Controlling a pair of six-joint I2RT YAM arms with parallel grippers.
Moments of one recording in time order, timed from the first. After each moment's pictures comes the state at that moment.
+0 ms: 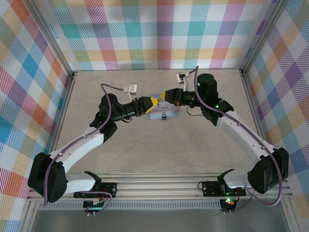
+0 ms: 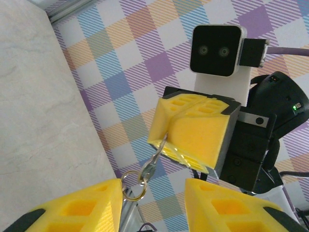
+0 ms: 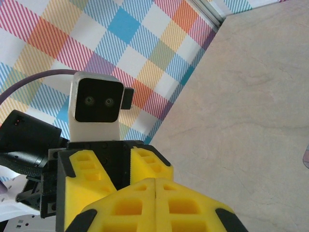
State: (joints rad) left arm -0.51 1.25 0.84 0.43 0.69 -1.13; right arm 0.50 1.33 1.19 -0.14 -0.71 0.68
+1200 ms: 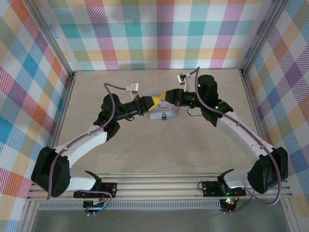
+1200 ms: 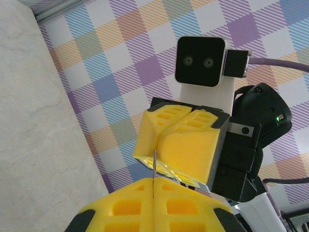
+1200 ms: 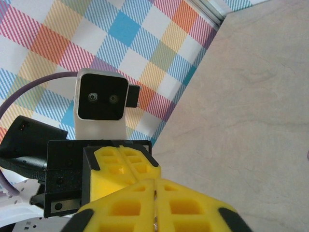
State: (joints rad) left arm -0.52 1.31 0.84 0.55 0.69 -1.20; right arm 0.49 1.33 1.16 -0.09 -0.73 0.73
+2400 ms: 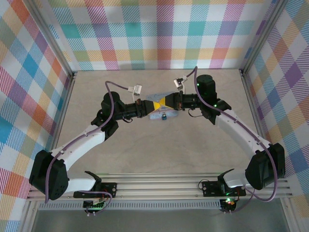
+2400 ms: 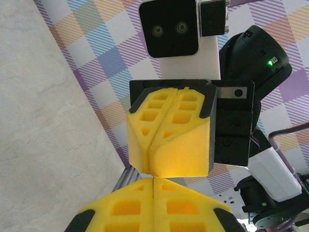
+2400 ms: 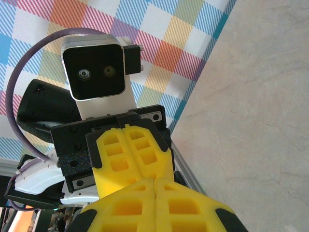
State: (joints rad) left arm -0.52 1.28 0.88 0.38 0.80 -1.04; right arm 0.47 1.37 1.15 -0.11 -0.97 0.82
